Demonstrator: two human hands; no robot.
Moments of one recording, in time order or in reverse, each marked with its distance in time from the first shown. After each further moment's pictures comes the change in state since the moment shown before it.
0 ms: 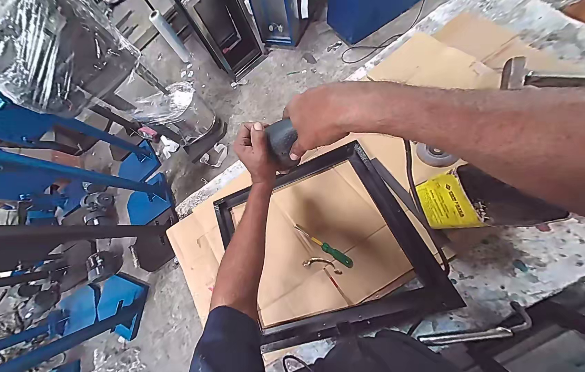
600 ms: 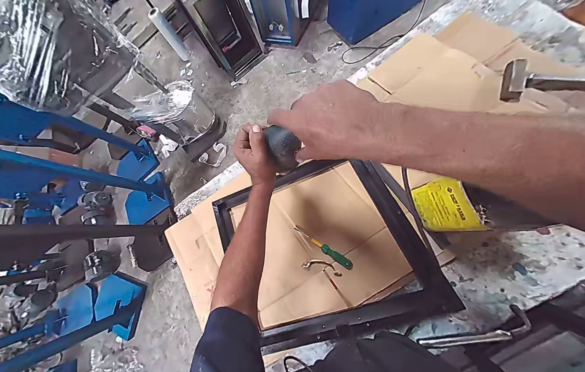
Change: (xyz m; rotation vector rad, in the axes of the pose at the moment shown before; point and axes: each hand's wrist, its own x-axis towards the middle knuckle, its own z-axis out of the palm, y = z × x) left_hand -0.001 -0.005 -0.001 0.007 0.045 0.016; right_hand -0.016 0.004 0.020 -0.292 0.346 -0.183
